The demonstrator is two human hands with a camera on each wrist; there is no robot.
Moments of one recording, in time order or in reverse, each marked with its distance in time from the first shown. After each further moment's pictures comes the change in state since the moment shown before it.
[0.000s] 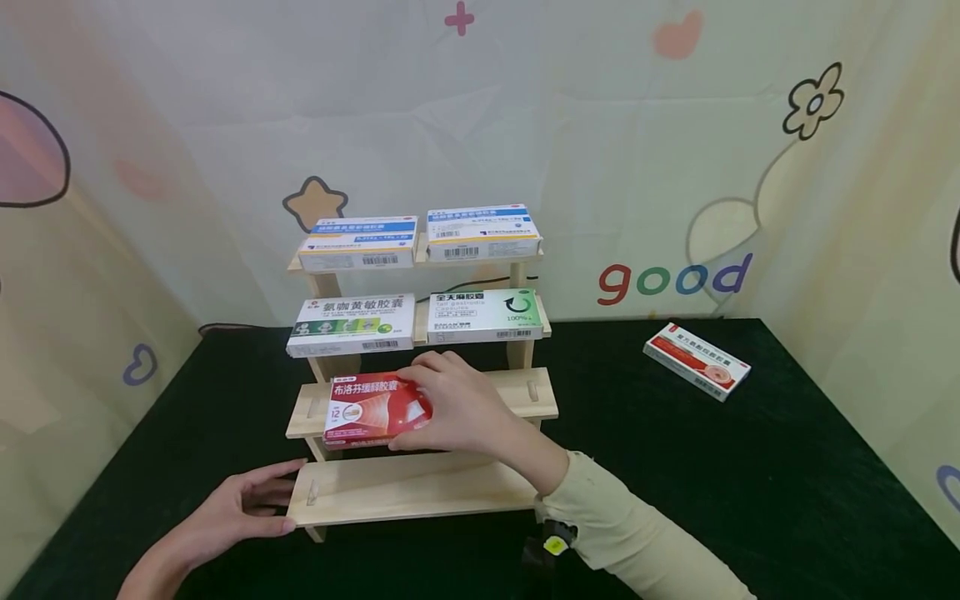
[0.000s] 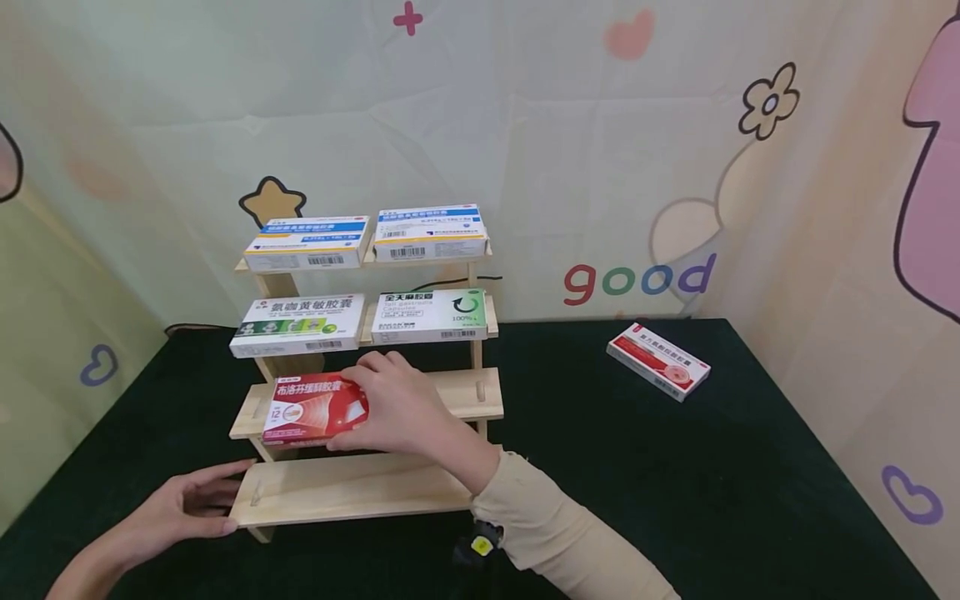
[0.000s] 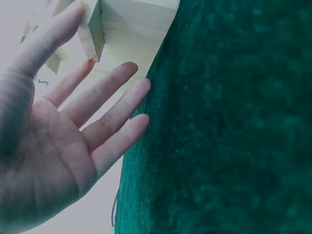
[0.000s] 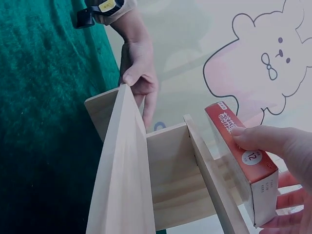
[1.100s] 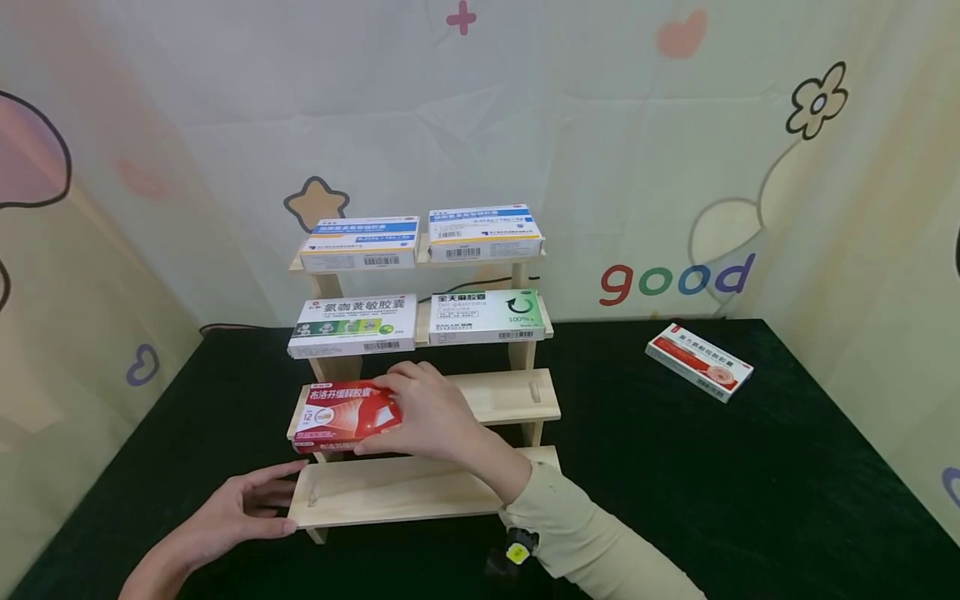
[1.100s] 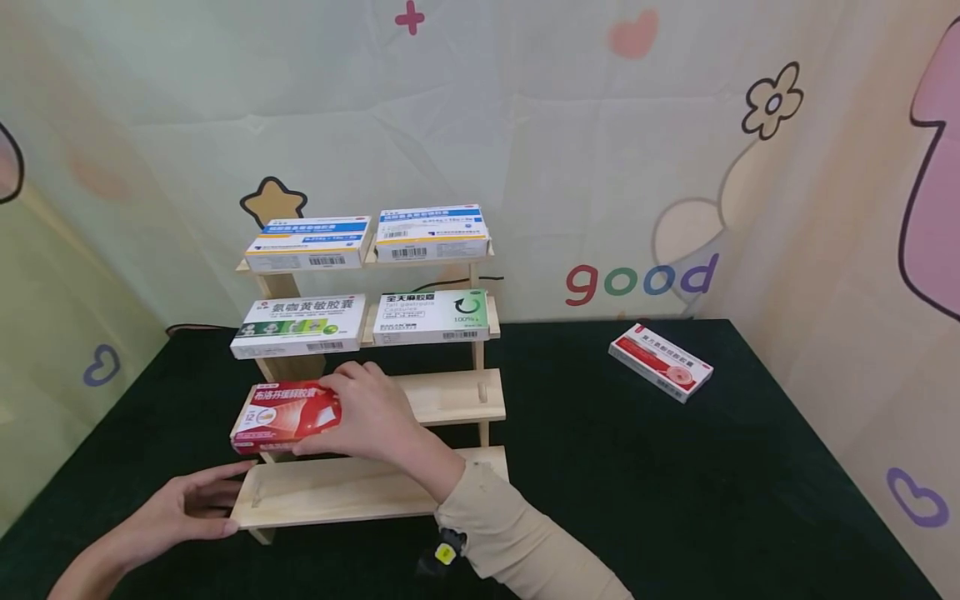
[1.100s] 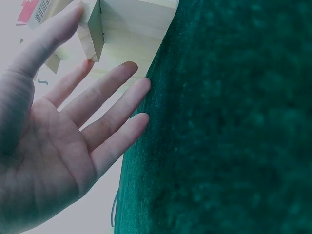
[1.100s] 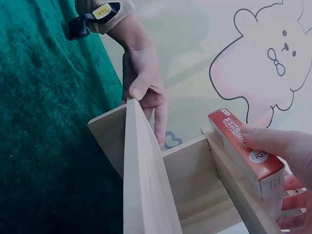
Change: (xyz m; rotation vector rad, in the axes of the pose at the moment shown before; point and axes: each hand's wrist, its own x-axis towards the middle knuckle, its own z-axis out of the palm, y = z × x) left_hand 0.000 -0.001 -0.002 -0.021 -0.015 0.004; right_hand 0.018 -0.017 0.028 0.042 0.043 0.041
